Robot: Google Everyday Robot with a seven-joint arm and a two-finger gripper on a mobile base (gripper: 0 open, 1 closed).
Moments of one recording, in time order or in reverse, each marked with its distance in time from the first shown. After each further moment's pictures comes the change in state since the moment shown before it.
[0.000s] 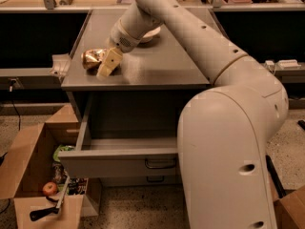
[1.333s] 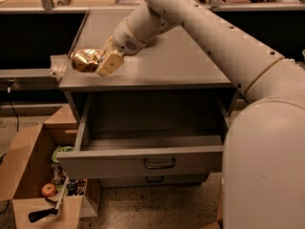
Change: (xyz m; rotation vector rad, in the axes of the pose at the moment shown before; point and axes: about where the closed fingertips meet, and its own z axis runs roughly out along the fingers) arm -0.014 0.049 -0.028 0.006 -0.087 -0.070
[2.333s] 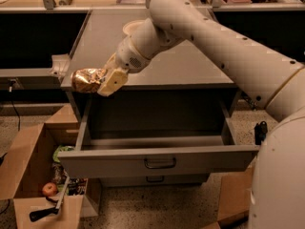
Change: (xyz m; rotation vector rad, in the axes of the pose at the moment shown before) arm 0.020 0.059 0.007 -0.089 -0.006 0.035
